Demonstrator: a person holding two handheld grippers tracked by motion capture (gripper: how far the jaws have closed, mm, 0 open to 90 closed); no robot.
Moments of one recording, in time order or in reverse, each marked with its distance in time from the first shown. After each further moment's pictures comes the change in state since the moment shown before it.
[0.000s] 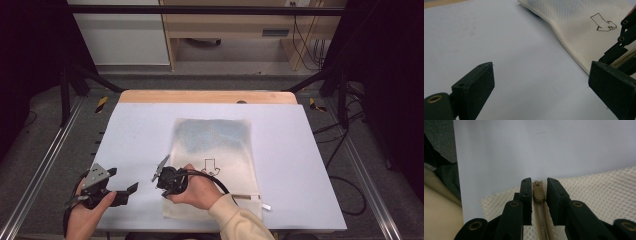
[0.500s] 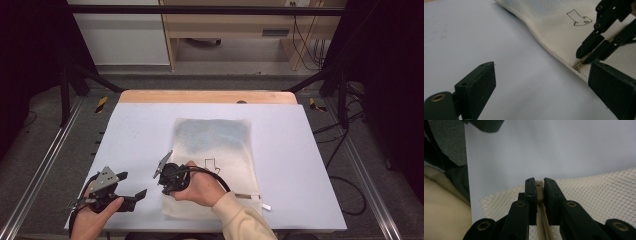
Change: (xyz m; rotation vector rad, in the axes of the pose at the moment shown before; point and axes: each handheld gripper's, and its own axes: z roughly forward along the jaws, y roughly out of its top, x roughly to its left) left arm -0.022 0.004 0.004 0.020 -0.109 0.049; right arm -0.003 0.001 -0.016 -0.036 0.025 -0.007
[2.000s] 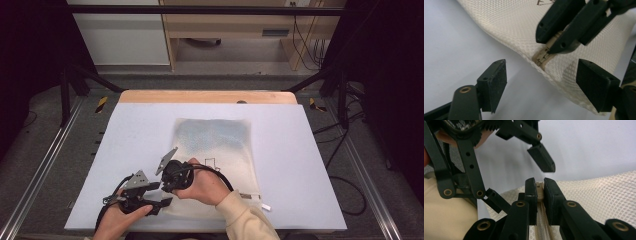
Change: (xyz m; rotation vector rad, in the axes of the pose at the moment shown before) left arm -0.034 0.001 0.057 0.110 -0.224 0.000; right arm 0.000 -0.001 -0.018 -0.069 0.004 -0.005
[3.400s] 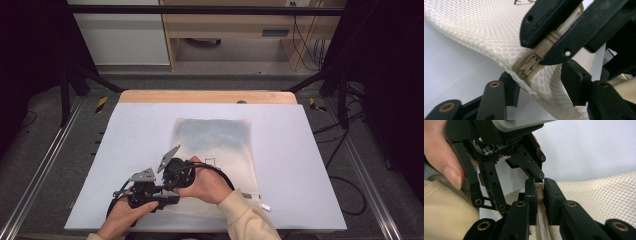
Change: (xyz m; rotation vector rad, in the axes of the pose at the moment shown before) left arm 0.011 0.004 0.024 -0.013 -0.219 -0.073; right arm -0.003 0.000 -0.006 -0.030 0.011 0.000
